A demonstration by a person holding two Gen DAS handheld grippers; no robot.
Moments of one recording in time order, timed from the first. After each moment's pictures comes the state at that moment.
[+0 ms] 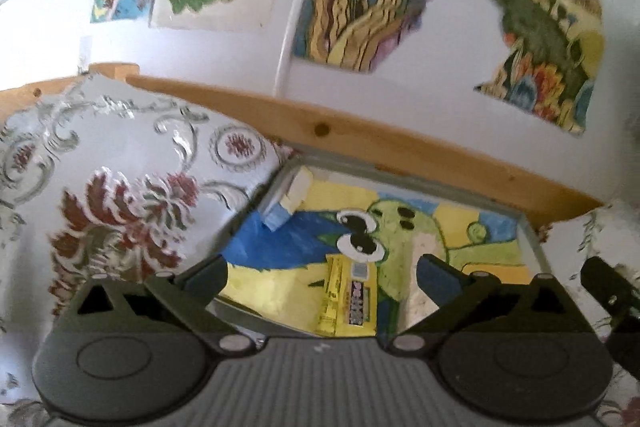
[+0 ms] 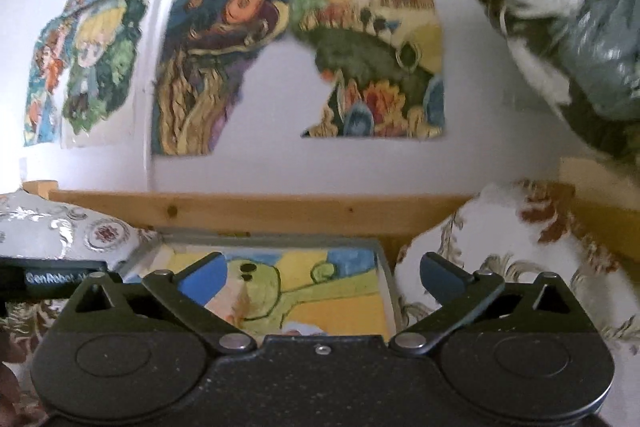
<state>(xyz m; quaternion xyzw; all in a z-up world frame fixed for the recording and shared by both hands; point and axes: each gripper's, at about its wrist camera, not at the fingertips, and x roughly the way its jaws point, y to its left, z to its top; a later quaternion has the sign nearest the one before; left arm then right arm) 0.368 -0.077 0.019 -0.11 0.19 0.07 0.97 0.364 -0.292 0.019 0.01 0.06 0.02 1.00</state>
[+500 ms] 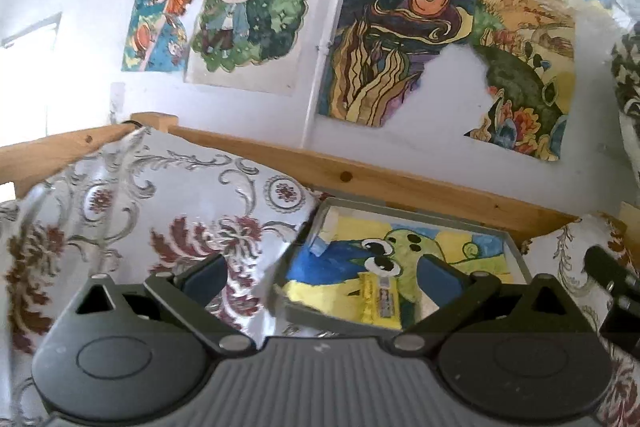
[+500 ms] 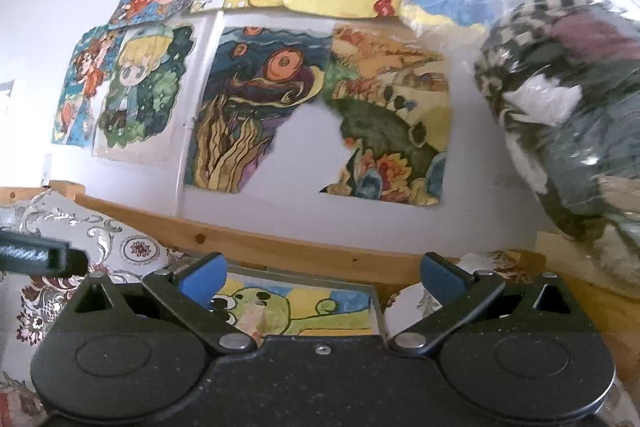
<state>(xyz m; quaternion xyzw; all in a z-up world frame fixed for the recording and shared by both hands) 0.269 -0.044 0.056 -0.09 0.15 0.07 0.98 0.275 -0.266 0.058 -0.05 0.01 0.01 1.00</state>
